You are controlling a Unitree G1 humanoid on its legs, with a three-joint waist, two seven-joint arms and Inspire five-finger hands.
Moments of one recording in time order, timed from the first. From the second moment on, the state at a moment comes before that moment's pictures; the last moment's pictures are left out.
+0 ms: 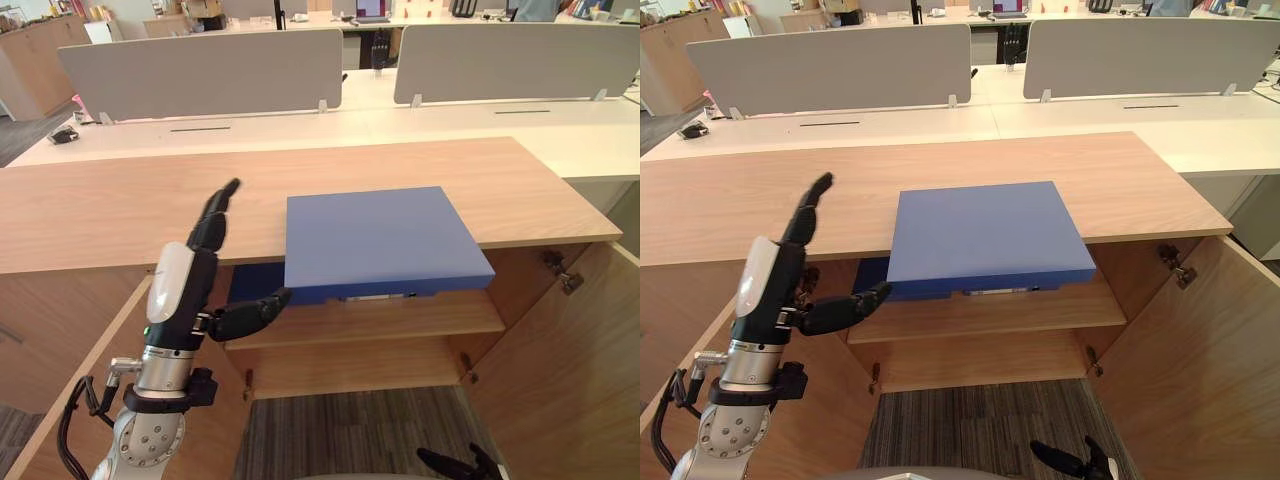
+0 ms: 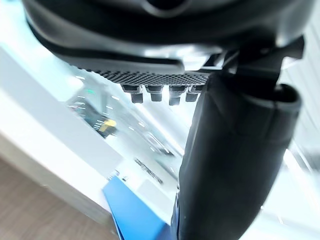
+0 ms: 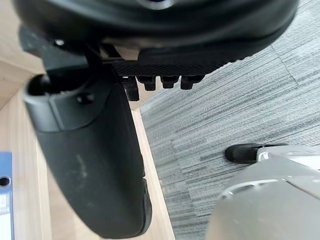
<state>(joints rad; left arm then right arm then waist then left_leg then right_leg) 0.34 0.48 0.01 -0.48 0.48 -0.39 0.18 0.24 -0.10 -0.25 0.98 0.01 -0.12 -0.13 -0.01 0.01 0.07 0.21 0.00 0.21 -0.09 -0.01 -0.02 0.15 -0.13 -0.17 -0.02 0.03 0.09</state>
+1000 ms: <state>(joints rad) 0.06 0.37 -0.14 -0.29 0.87 -0.27 0.31 0.22 -0.10 -0.19 0.95 0.01 -0.12 -0.12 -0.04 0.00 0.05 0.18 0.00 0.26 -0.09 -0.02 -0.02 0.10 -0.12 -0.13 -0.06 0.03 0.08</state>
